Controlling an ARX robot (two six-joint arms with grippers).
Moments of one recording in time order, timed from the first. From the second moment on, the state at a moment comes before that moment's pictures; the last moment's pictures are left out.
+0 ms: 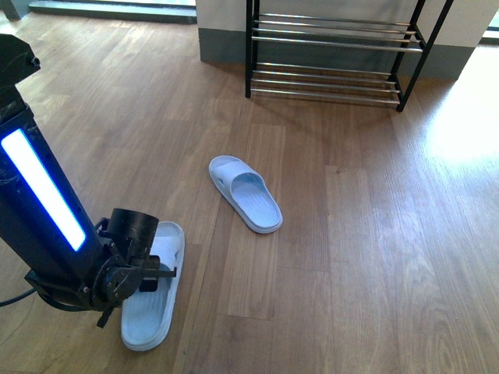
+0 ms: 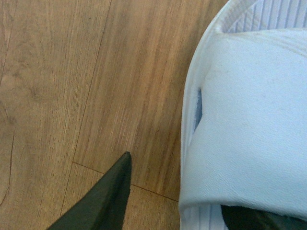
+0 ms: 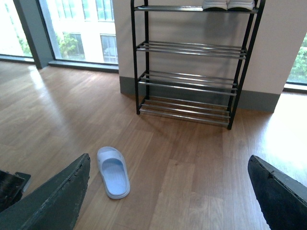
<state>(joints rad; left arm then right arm) -0.23 2.98 1.41 0.53 -0.41 -0.16 0.00 0.00 0.02 0.00 0.00 -0.01</state>
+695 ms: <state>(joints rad) -0.32 2.70 1.18 0.41 -0.33 -0.34 0.00 0.00 0.02 0.00 0.00 -0.01</state>
